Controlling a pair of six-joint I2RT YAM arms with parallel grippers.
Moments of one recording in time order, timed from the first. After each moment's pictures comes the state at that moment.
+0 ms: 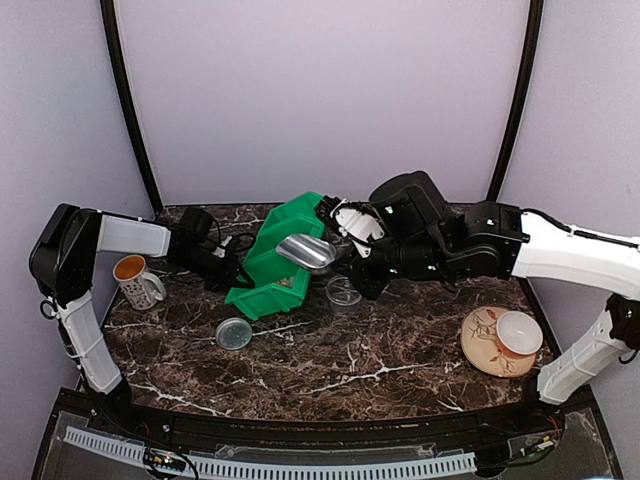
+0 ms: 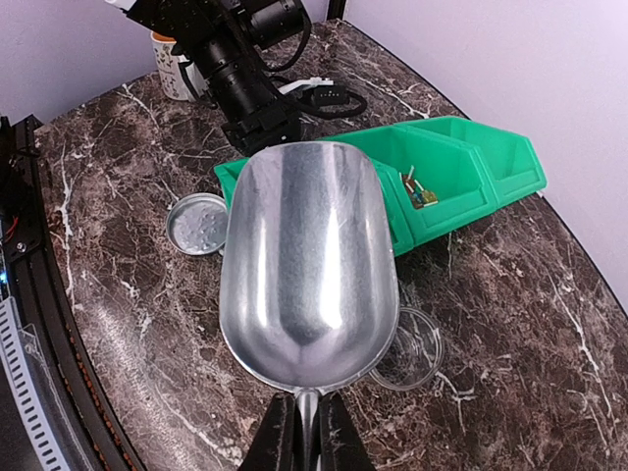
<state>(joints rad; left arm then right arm) -0.30 1.82 1.08 -0.34 0.65 -0.43 1.17 1.44 1.38 -0.59 0.23 0.02</state>
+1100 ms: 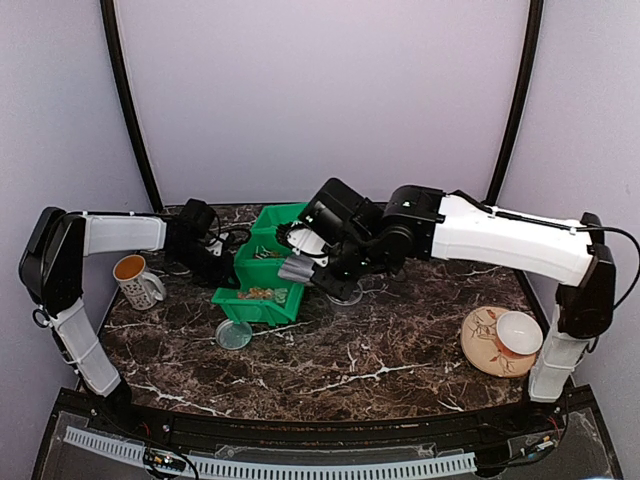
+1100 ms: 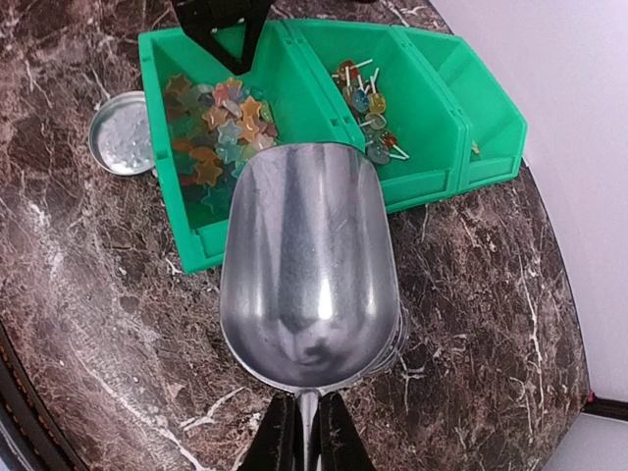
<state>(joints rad) -0.34 1.73 1.12 -0.53 0.36 -0.31 1.17 1.76 1.71 -0.89 0.34 -0.10</state>
